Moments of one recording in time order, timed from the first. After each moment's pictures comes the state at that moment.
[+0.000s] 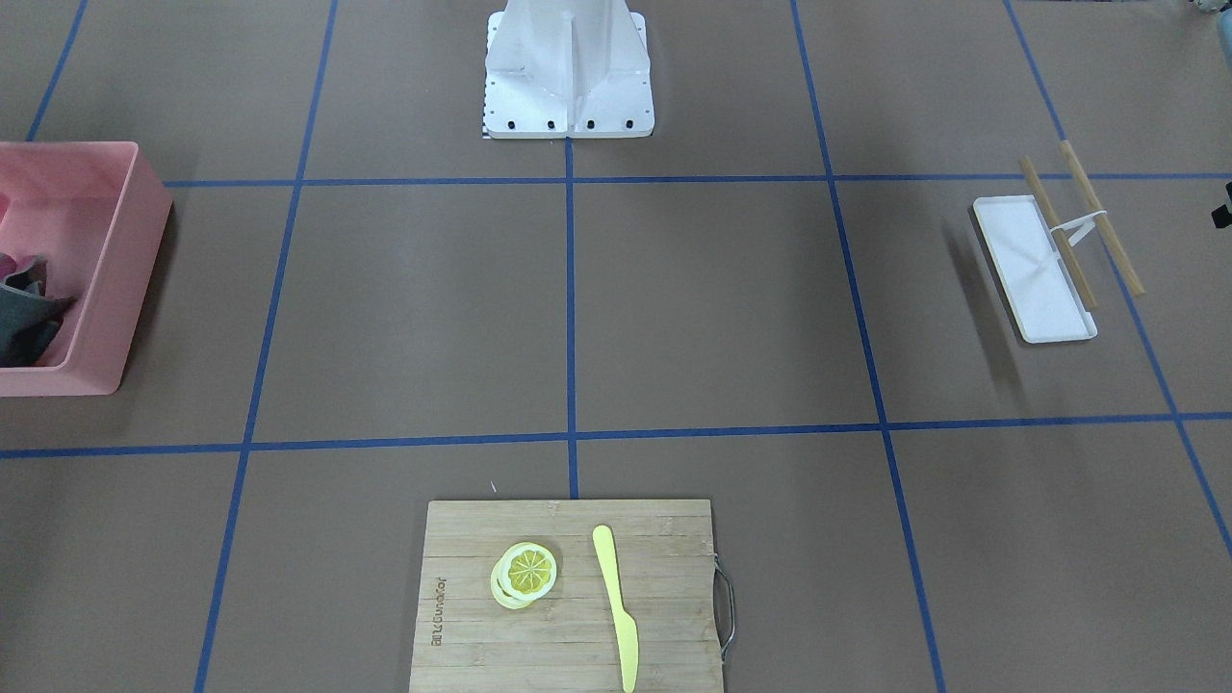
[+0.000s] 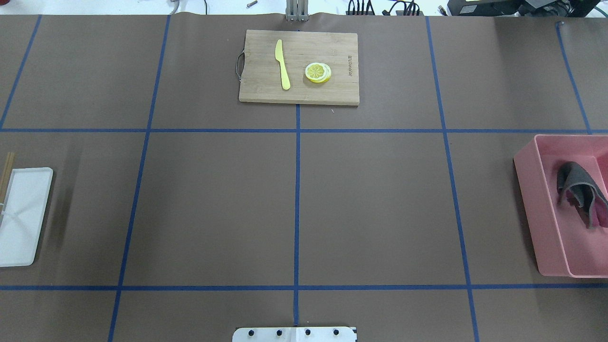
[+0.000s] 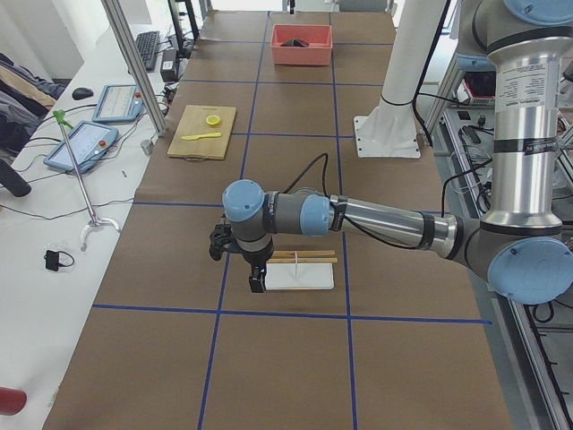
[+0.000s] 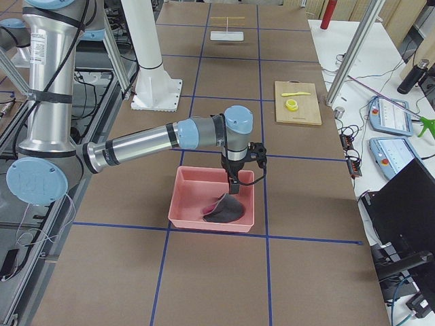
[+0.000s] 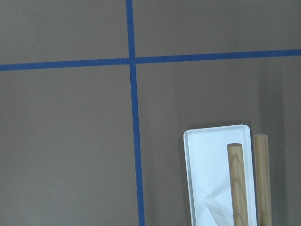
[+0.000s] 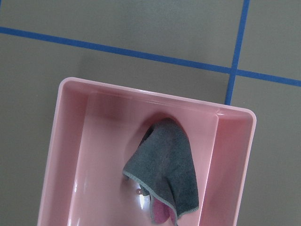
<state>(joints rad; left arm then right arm) -1.48 -1.49 -1.80 -1.46 -2.37 -0.03 1.39 -1.70 2.01 -1.73 2.28 0.09</state>
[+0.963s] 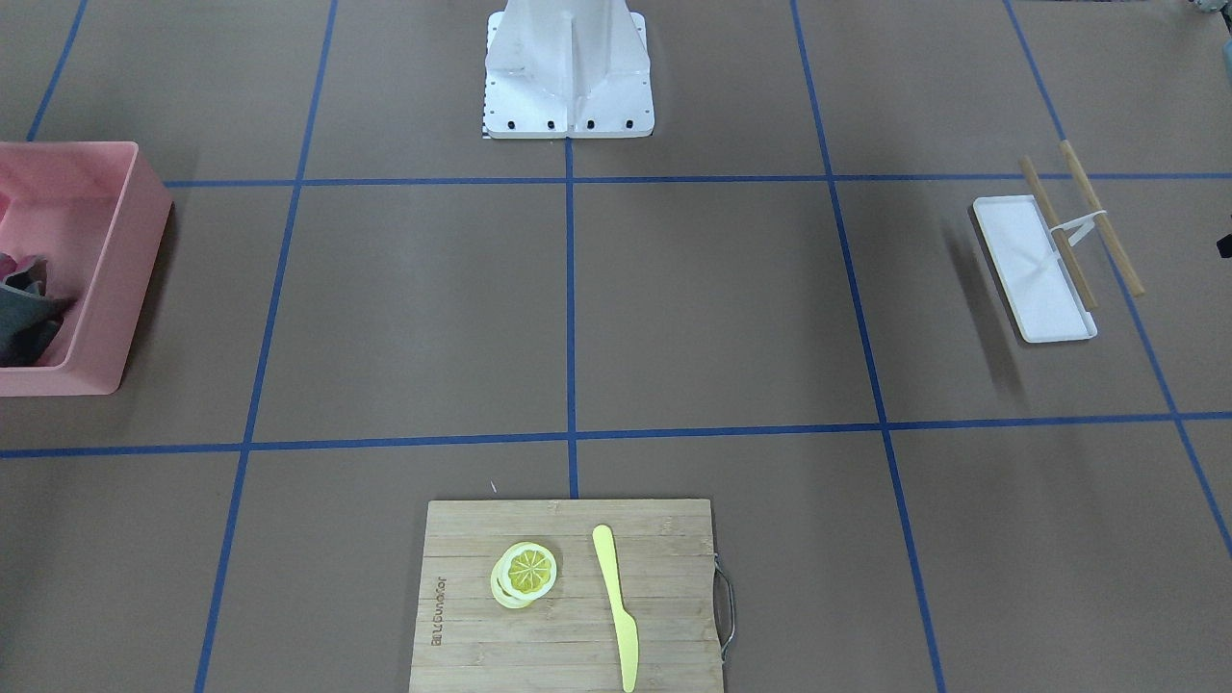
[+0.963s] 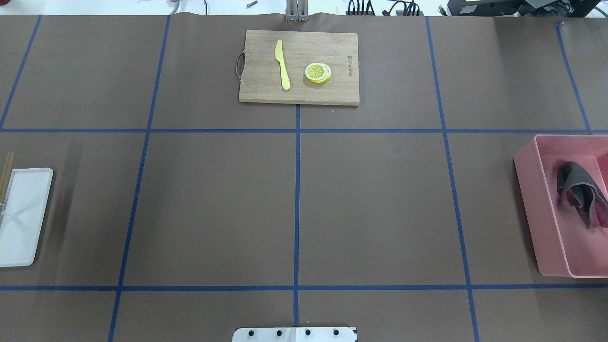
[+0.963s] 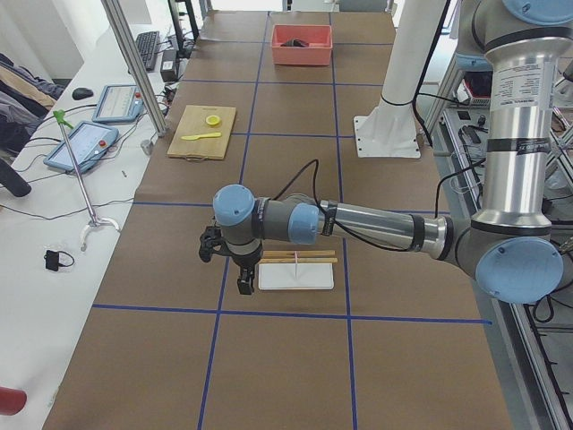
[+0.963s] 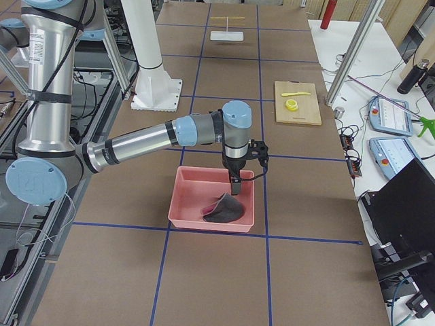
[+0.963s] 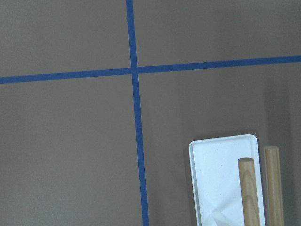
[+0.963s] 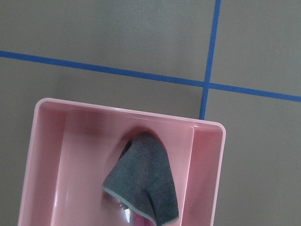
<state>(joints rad) -1.48 -1.60 -1.68 -1.51 -2.37 -0.07 1.41 -1.65 1.96 -1.73 2.22 0.10</state>
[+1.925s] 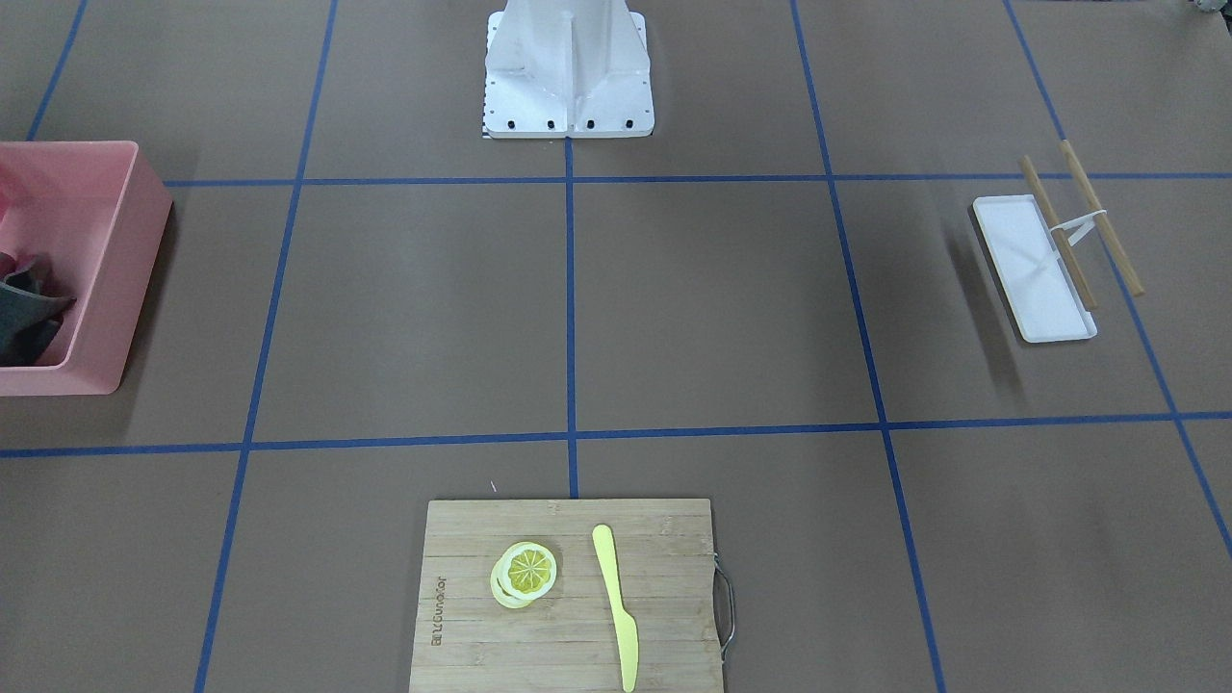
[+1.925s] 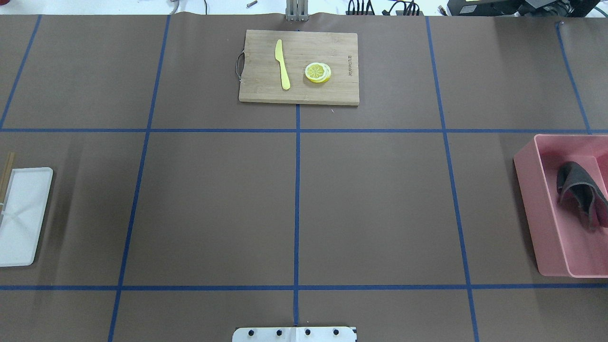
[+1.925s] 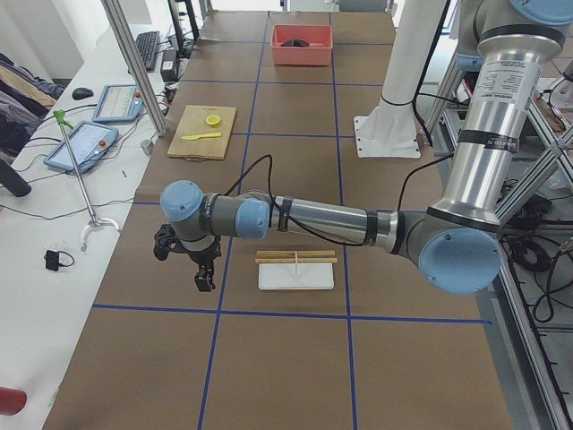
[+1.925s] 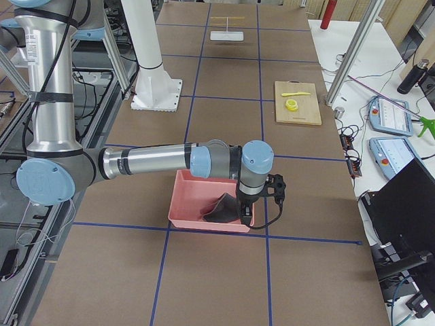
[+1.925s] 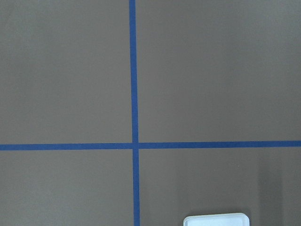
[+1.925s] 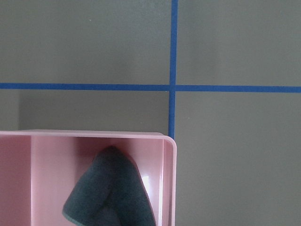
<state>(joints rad) -1.51 -1.78 -1.49 -1.52 -2.37 -0.09 1.57 -1.59 1.71 -1.71 2.37 -0.02</state>
